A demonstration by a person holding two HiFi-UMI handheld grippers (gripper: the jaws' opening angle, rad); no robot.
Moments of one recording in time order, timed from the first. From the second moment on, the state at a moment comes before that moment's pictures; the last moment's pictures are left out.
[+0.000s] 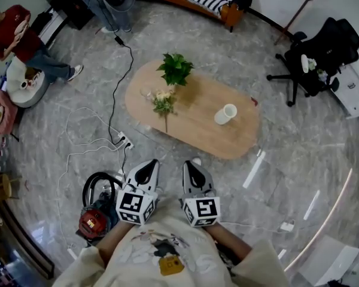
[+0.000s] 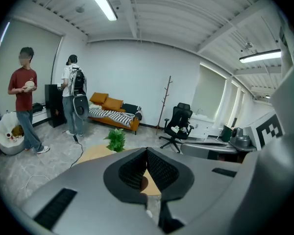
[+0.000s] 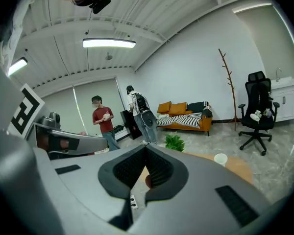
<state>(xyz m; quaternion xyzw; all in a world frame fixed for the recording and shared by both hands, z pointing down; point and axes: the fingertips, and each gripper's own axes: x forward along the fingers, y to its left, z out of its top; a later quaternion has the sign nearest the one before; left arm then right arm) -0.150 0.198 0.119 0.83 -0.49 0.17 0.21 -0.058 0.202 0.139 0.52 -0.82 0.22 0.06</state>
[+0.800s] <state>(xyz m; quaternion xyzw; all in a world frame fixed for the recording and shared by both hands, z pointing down) -0.091 0.125 0.149 0.83 -0.47 0.20 0.24 -0.014 0.137 0.162 0.51 -0.82 0.24 0.08</state>
